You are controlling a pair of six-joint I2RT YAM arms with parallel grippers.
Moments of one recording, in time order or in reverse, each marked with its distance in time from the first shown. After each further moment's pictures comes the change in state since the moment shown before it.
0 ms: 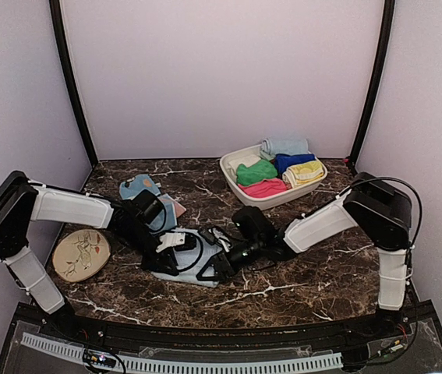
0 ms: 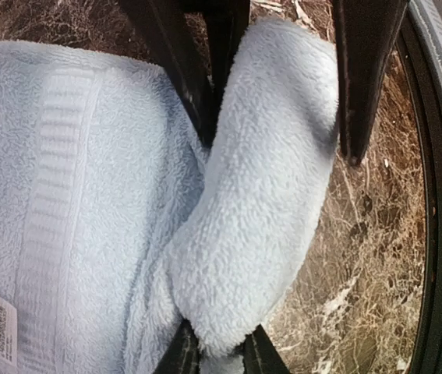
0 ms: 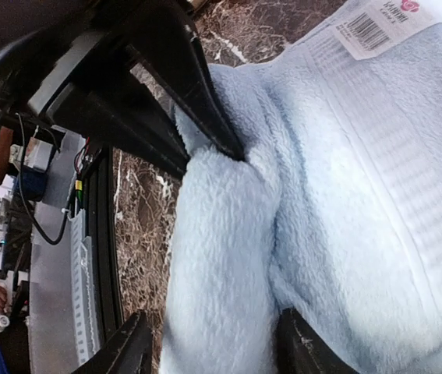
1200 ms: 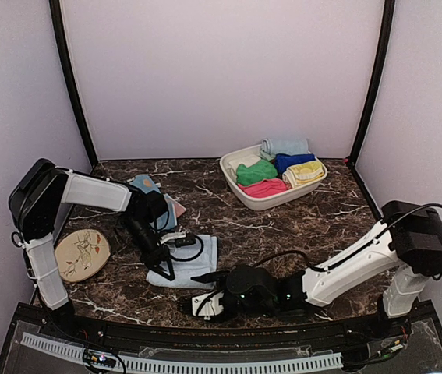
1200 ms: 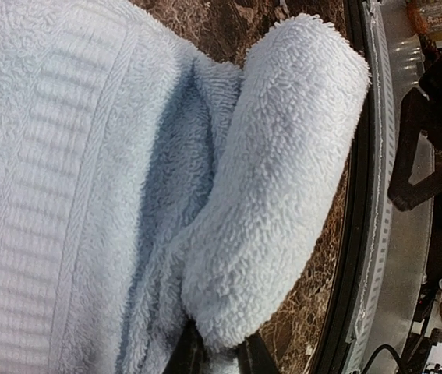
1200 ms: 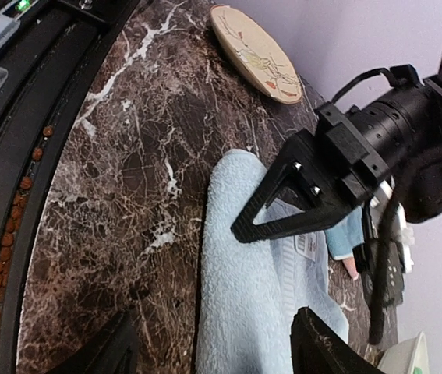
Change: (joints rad) left arm 0.083 0.256 0.252 -0.425 0.219 -0.059; right arm 0.477 -0.282 -0.264 0.208 1.002 -1.069
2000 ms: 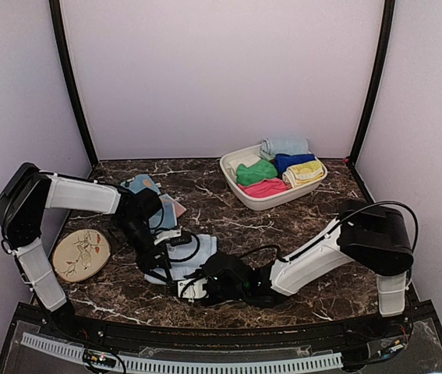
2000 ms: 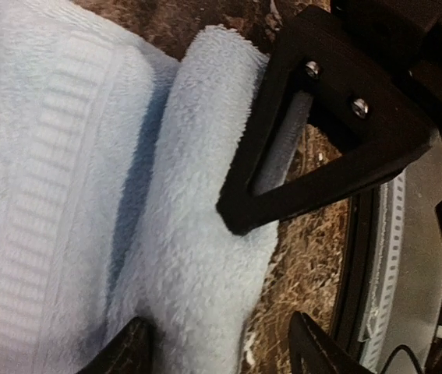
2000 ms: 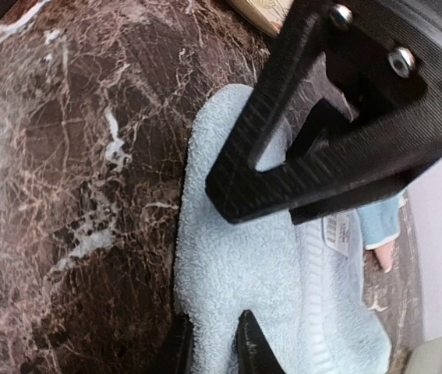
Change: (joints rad) left arm 0.005 -0.107 -0.071 0.057 -0.010 0.002; right arm -0.130 0.284 0.206 -0.014 -0.064 -0.056
